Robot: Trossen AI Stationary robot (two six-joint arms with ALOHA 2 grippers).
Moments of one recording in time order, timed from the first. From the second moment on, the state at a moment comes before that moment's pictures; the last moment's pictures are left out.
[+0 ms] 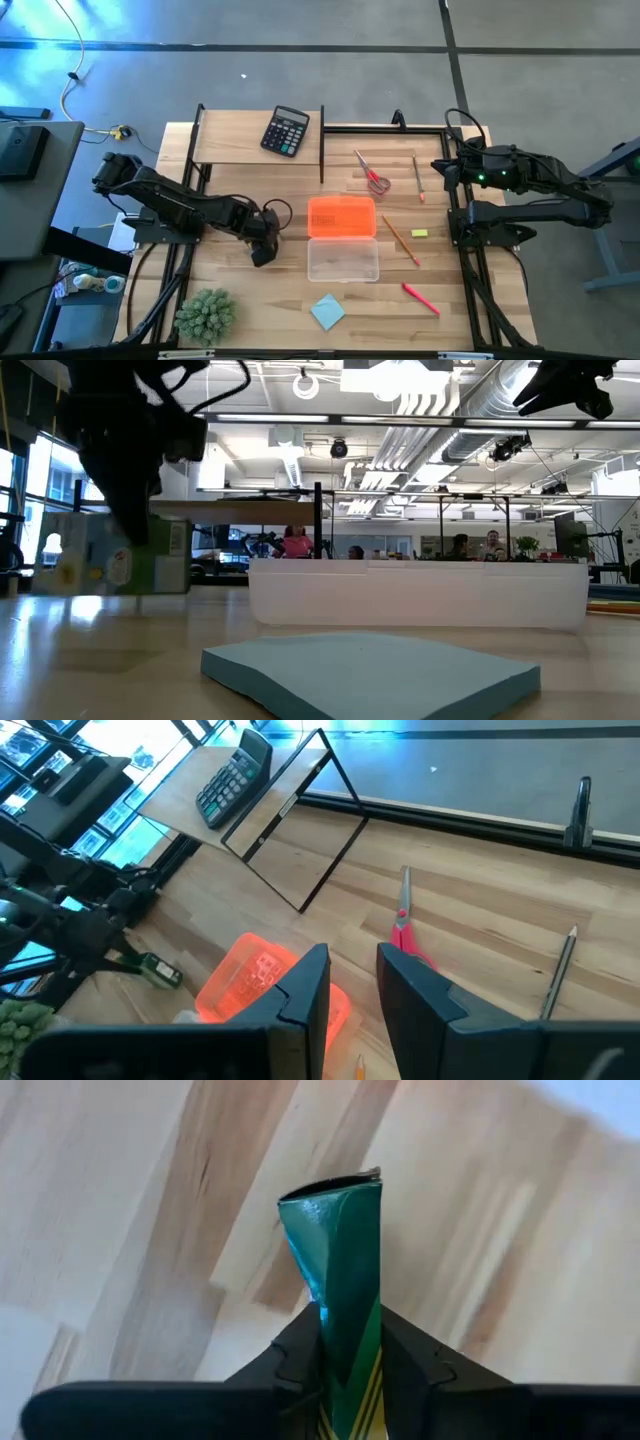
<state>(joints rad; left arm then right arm) -0.13 1.41 0.84 -0.70 -0.11 -0.66 -0.14 0.53 0.93 -0.96 0.37 0.78</state>
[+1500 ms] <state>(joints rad) -0.30 1.80 1.61 -0.56 -0.93 -0.11 -0.14 0.53 0.93 -1.04 0.38 0.78</state>
